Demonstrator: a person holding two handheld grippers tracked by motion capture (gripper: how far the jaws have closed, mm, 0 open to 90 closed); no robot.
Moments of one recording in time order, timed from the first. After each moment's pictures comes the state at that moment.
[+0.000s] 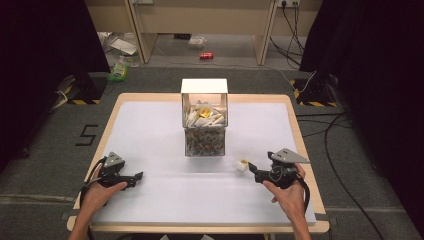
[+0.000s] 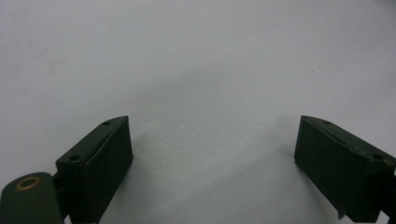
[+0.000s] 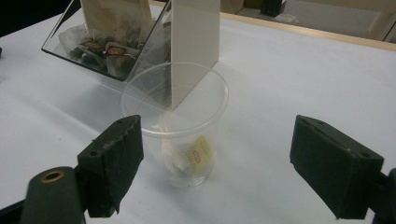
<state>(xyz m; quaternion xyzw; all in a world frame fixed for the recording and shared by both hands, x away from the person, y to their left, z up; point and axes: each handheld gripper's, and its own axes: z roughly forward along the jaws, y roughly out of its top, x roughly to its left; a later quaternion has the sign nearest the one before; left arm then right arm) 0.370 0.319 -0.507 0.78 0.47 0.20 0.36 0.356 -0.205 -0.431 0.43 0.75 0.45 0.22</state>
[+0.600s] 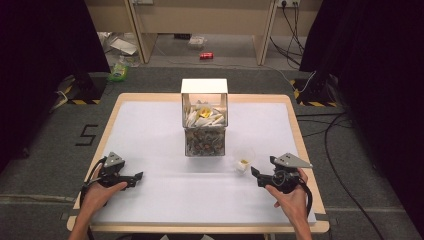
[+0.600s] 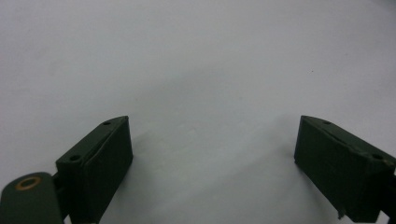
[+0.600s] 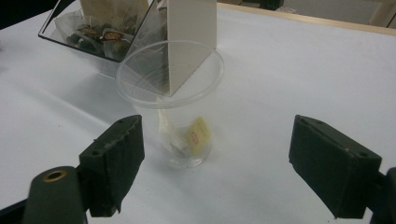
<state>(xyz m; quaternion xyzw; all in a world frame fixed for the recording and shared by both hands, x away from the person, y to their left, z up) 0.370 0.319 -0.507 0.78 0.47 0.20 0.36 0.347 -0.212 -0.440 0.43 0.75 0.44 0.22</state>
